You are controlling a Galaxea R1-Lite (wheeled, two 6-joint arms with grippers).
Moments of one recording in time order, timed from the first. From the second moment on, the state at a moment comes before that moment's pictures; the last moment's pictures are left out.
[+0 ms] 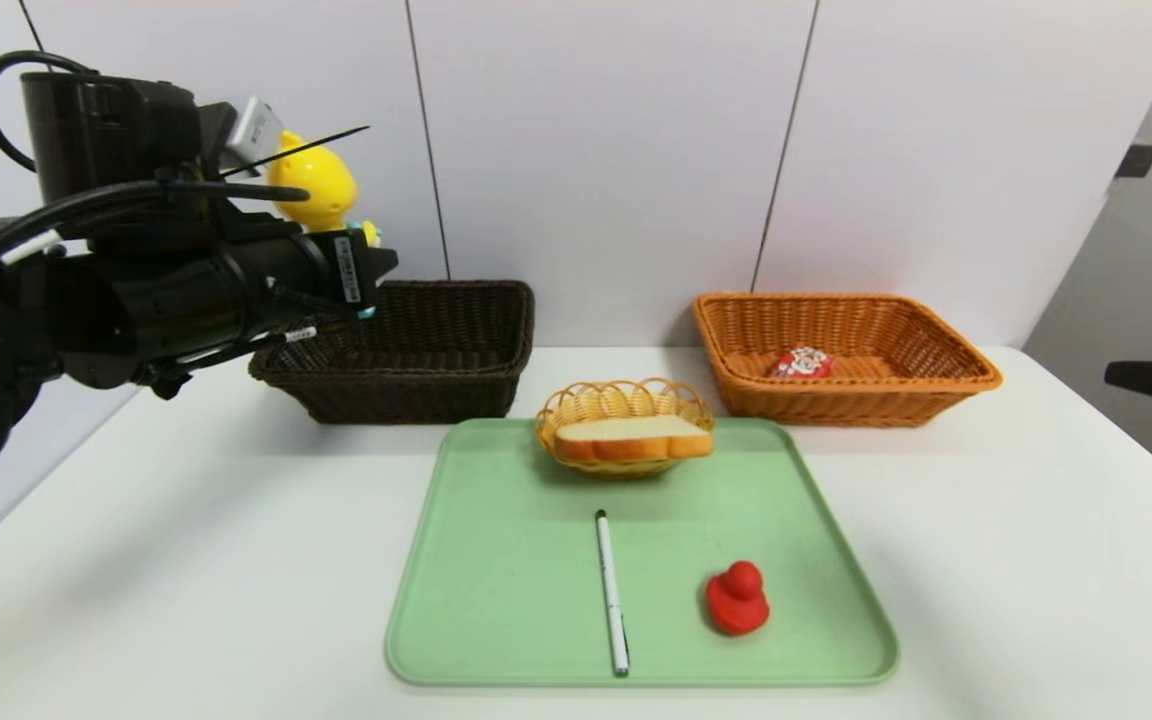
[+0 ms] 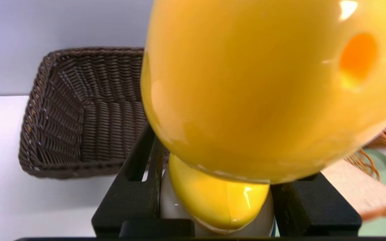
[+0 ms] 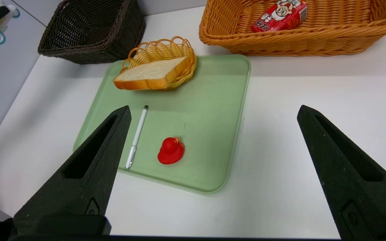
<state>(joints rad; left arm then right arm) -0.38 1.57 -1.13 -0.28 0.19 -0.20 -0.07 1.01 -0.92 0.28 0.46 0.21</state>
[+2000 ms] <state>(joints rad) -0.14 2.14 -1.48 -0.29 0.13 -0.16 -0.07 1.07 -0.93 0.28 0.46 0.18</state>
